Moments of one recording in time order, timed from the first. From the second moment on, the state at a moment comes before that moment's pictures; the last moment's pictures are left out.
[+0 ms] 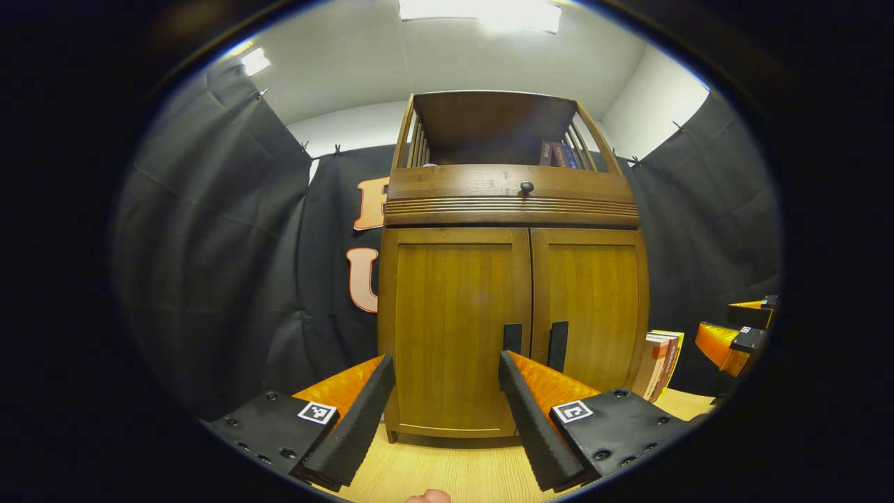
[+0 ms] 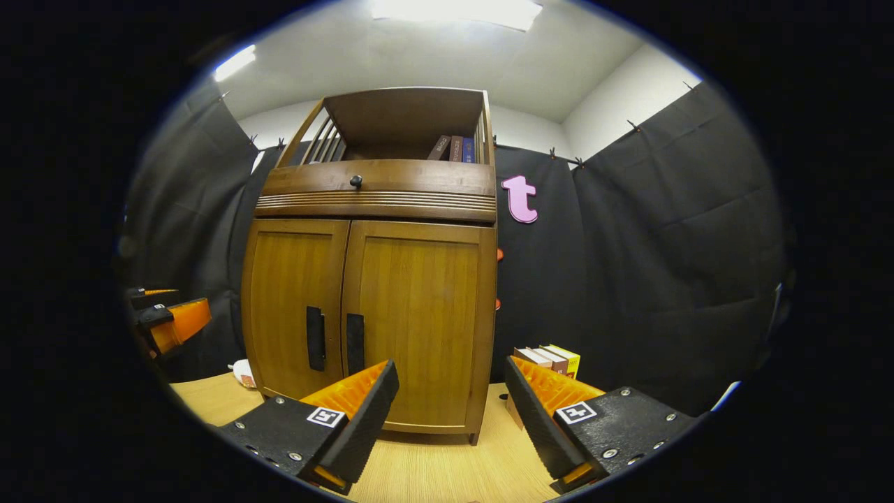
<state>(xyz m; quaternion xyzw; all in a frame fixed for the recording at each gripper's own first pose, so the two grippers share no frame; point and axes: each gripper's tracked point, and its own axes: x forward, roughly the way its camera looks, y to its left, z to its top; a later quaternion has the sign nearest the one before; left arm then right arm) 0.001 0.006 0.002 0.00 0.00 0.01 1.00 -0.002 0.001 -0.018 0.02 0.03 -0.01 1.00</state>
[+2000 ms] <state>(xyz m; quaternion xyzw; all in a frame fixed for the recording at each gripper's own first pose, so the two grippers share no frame) -0.028 0.042 0.004 -0.02 0.00 0.06 1.00 0.233 0.171 -0.093 0.05 0.10 0.10 0.99</state>
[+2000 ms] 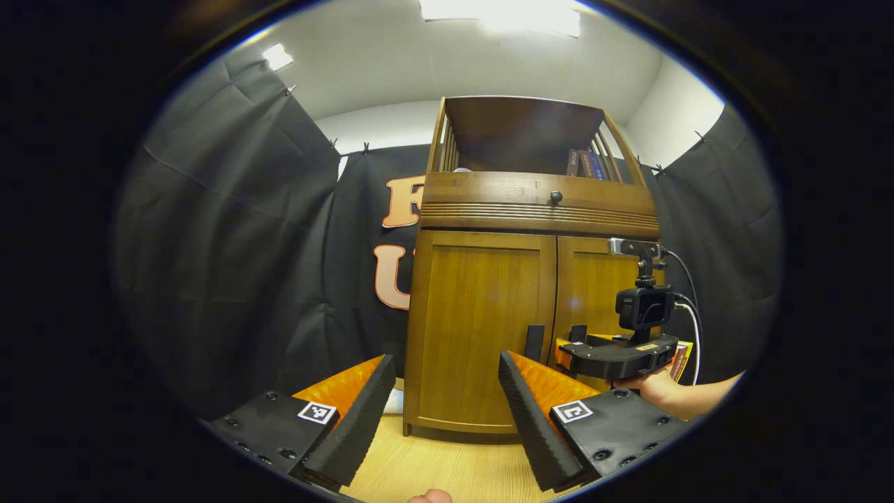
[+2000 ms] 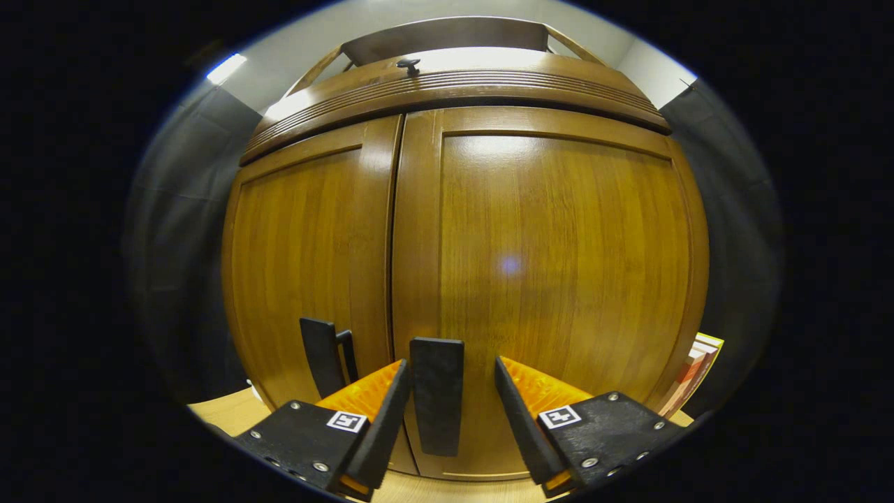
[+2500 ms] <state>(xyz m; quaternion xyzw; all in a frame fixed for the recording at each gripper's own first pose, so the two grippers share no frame) -0.025 0.046 -0.003 -0.02 0.01 0.06 1.00 0.228 0.183 -0.099 0.07 0.09 0.10 0.99</state>
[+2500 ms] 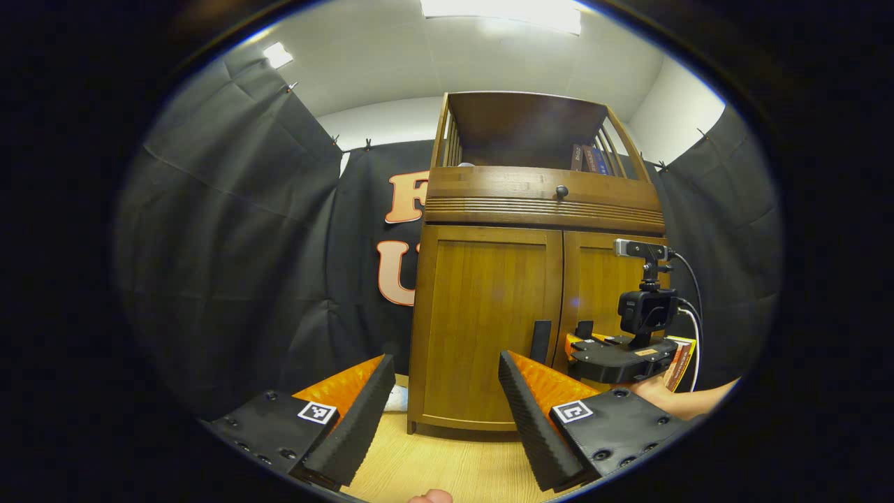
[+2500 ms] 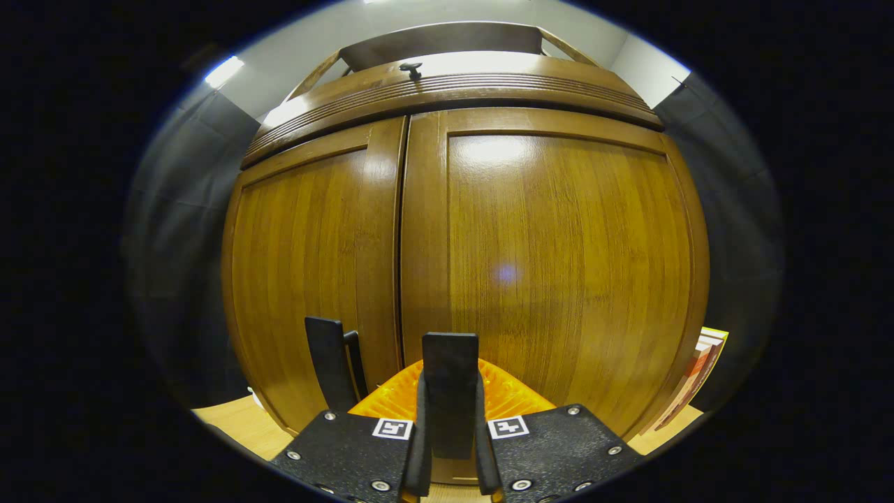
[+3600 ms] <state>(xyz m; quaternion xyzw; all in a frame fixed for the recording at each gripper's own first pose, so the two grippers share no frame) -0.052 0.028 -0.001 -0.02 0.01 0.04 1.00 0.114 0.130 -0.079 0.09 0.10 0.13 0.98</state>
